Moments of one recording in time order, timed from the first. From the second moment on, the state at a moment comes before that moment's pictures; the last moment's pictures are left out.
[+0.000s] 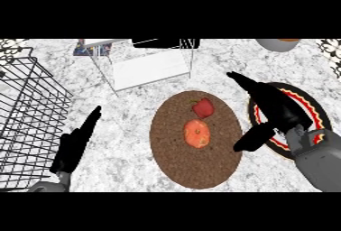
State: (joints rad) left arm -0.04 0.28 -0.16 -1.37 0.03 0.01 0.03; right arm -0.51 -0.60 0.48 -1.67 0.14 0.16 0.66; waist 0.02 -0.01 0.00
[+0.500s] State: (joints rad) left arm -0.04 0.28 -0.15 -1.37 0.03 0.00 0.05; right arm -0.71 -0.34 0.68 -1.55 0.38 0.23 1.00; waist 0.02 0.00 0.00
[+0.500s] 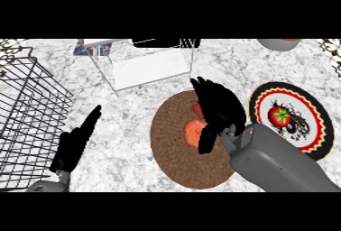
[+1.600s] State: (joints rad) left arm -0.02 0.26 -0.11 -1.37 0.01 -0.02 0.03; right arm -0.65 -0.14 0.72 -1.40 0.58 0.28 1.08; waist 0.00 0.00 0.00
